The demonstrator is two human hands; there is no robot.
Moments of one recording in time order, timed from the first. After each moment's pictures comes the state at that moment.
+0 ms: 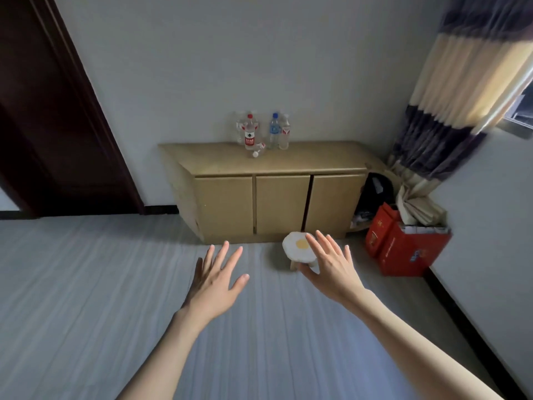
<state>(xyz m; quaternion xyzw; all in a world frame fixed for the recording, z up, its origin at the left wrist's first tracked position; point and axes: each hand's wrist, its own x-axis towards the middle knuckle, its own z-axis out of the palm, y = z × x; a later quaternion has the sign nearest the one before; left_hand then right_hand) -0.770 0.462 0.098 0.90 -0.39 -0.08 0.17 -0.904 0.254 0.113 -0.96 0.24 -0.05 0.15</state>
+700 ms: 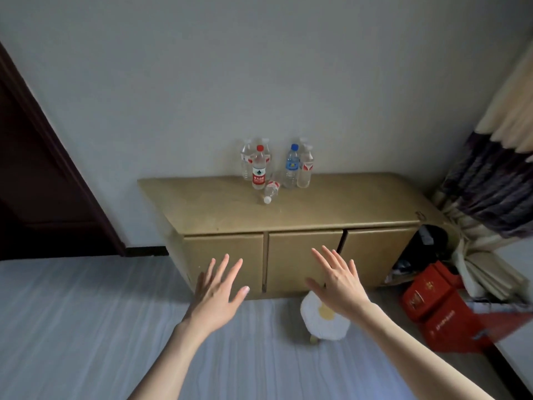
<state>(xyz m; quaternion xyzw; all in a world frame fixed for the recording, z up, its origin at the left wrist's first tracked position) -0.370 0.246 0.076 0.90 -0.38 -0.11 0.19 -0.513 0.029 0.093 -0.95 0.26 0.00 0.15</state>
